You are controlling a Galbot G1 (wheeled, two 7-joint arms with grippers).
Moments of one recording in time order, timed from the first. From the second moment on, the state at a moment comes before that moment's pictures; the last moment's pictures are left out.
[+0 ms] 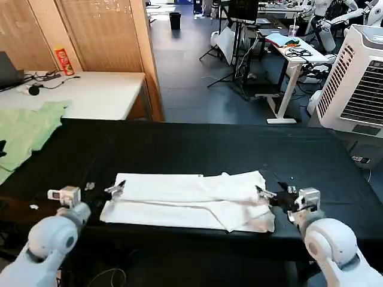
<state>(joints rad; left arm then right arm) 1.21 -0.96 -0.54 -1.91 -0.72 0.58 -0.13 -1.15 1.09 0.46 1.94 0.57 -0.64 0.17</state>
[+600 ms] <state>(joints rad) 1.10 -1.05 -0.48 -1.72 -0.74 0.58 -0.13 -1.00 1.21 0.39 1.68 0.52 -0.58 0.18</state>
